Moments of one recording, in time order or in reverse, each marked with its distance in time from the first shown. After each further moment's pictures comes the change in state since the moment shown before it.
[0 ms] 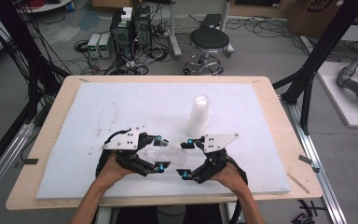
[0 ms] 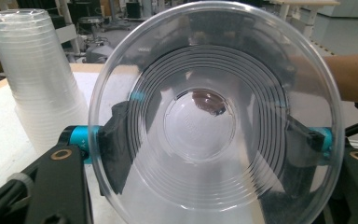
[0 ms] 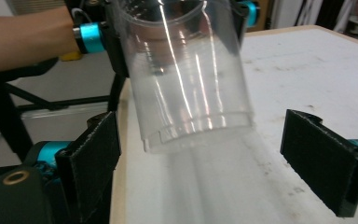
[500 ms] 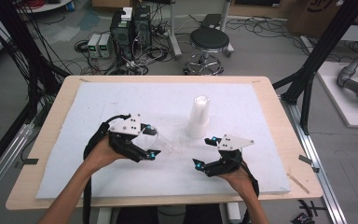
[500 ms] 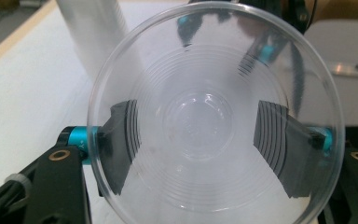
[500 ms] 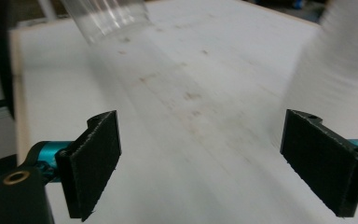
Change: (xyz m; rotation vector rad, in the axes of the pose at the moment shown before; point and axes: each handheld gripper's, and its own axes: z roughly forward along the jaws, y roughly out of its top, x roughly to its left) left arm 0.030 0.034 -0.016 0.388 0.103 0.040; right arm -0.008 -0.033 -0.035 0.078 -0.373 0.108
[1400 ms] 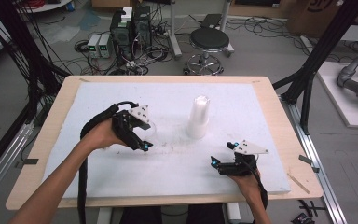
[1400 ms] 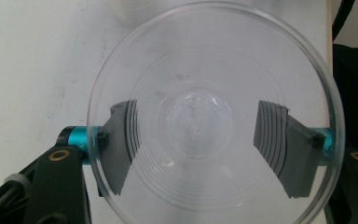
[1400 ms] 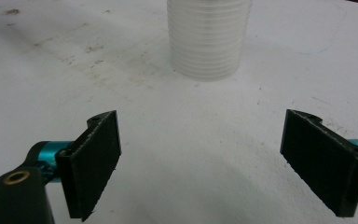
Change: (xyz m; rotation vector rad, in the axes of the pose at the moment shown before) left arm 0.034 0.020 0.005 0.368 -0.023 -0.013; right arm -0.021 -0.048 -0.024 0.044 -0.288 0.143
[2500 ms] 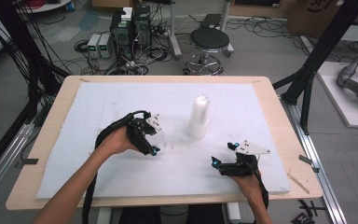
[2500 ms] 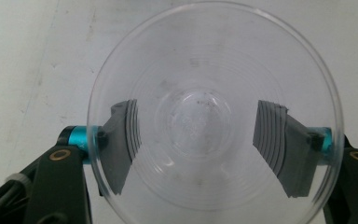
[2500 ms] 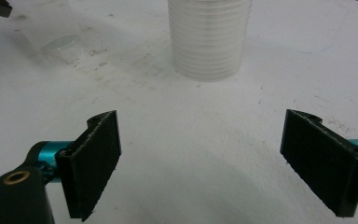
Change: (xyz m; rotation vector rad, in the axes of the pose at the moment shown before) left arm 0.003 -0.003 0.057 0.095 0.041 -0.022; right arm -0.002 -0.001 -0.002 -0.011 0.016 0.015
